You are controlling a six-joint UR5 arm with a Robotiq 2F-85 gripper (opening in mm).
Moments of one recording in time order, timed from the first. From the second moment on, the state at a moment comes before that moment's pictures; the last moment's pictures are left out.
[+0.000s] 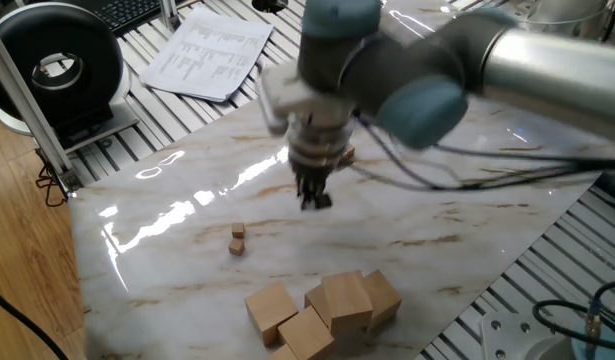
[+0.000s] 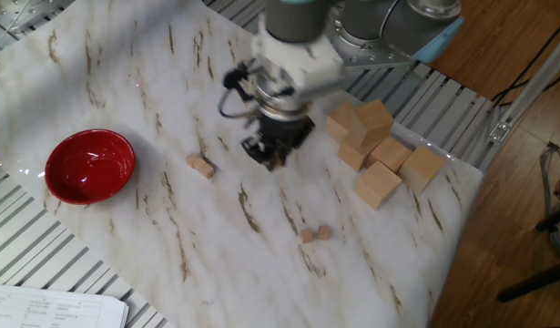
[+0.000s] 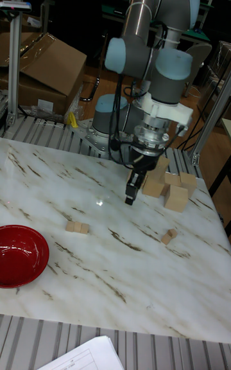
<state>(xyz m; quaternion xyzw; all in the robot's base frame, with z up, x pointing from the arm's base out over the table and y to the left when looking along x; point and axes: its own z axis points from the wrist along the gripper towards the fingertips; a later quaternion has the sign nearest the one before) 0.470 0.074 0.084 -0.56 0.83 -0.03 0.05</state>
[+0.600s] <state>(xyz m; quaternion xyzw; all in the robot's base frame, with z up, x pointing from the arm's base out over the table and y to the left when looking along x) 0.480 0.003 0.106 -0.57 0.82 -0.04 0.04</state>
